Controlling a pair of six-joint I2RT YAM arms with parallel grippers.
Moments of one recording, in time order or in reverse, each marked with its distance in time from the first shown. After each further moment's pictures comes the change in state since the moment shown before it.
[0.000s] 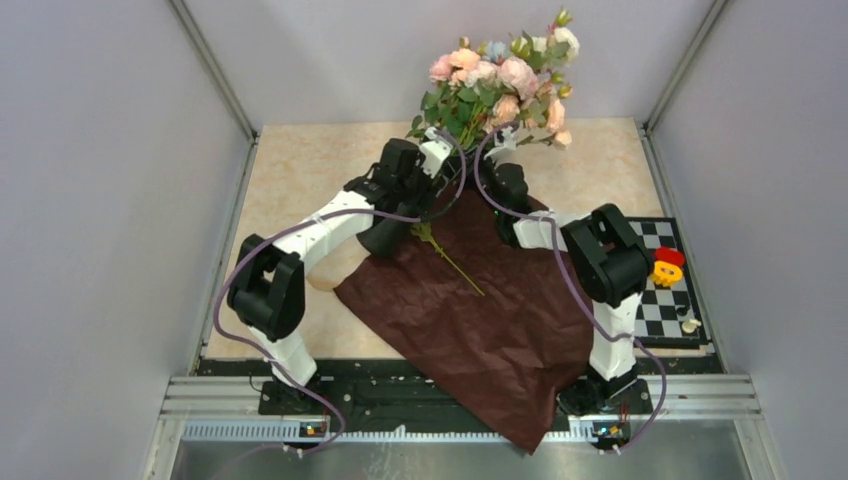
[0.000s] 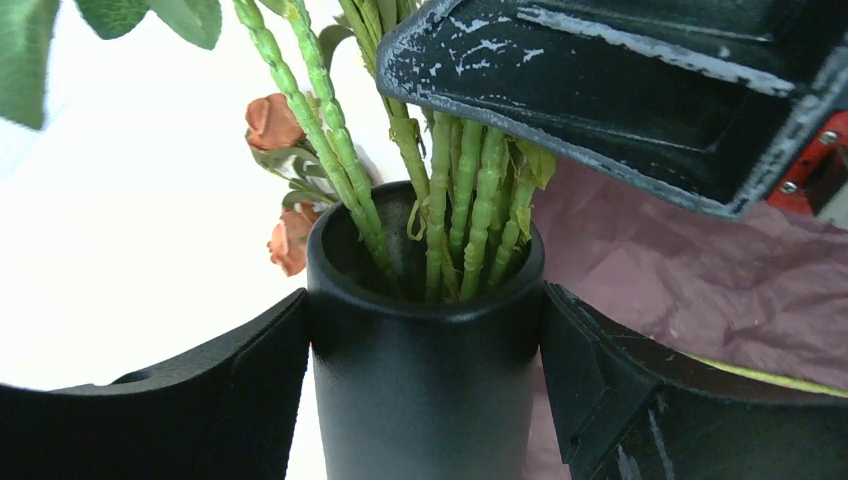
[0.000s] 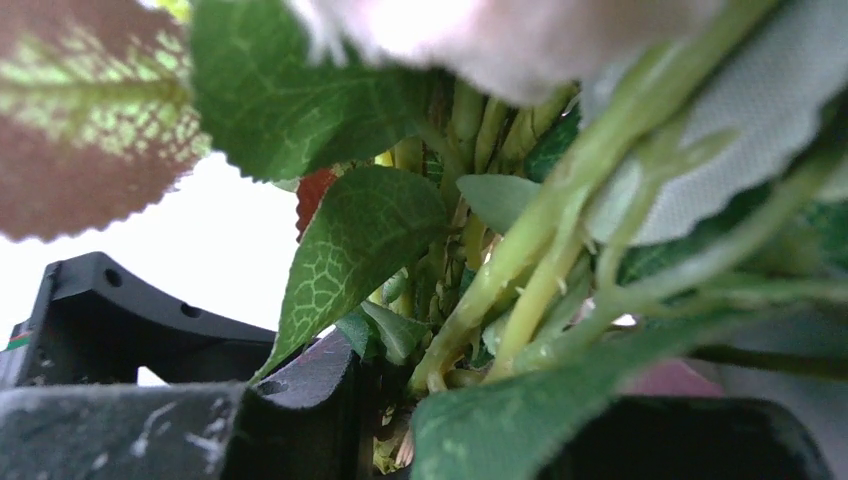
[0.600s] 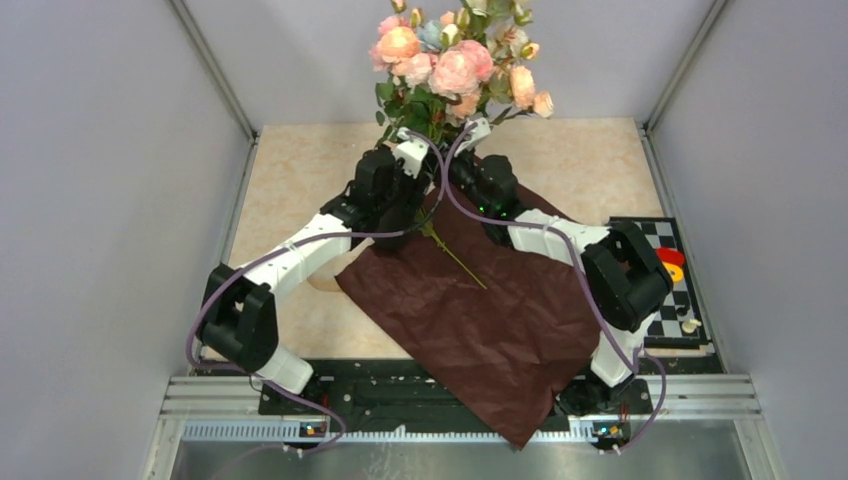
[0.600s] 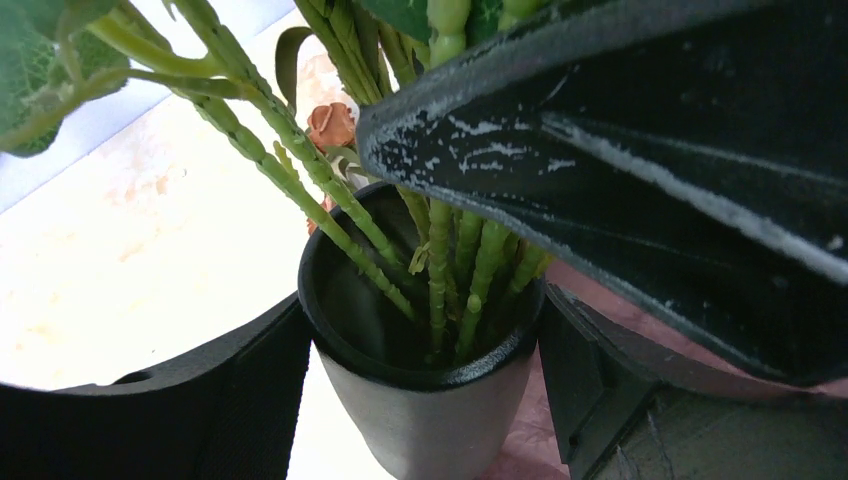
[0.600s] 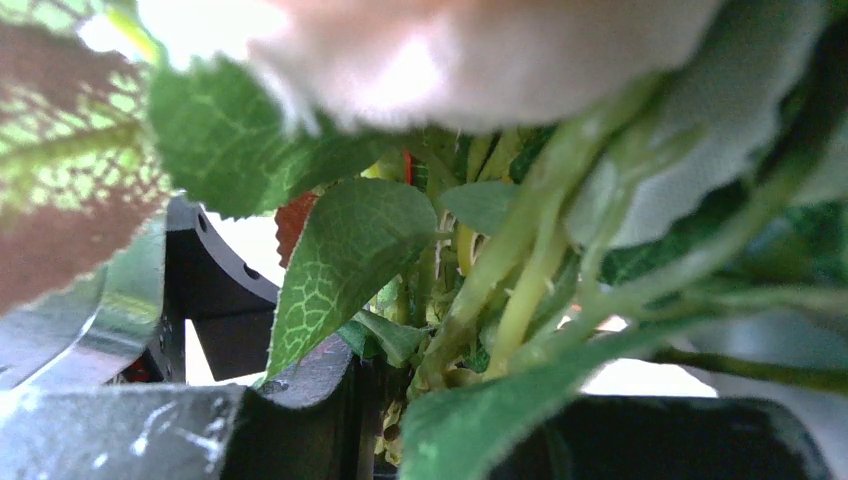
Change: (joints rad) left arm 0.006 -0.240 -0.213 0.200 -0.039 -0.087; right arm 0.145 -0.217 0.060 -0.176 0.029 -0.497
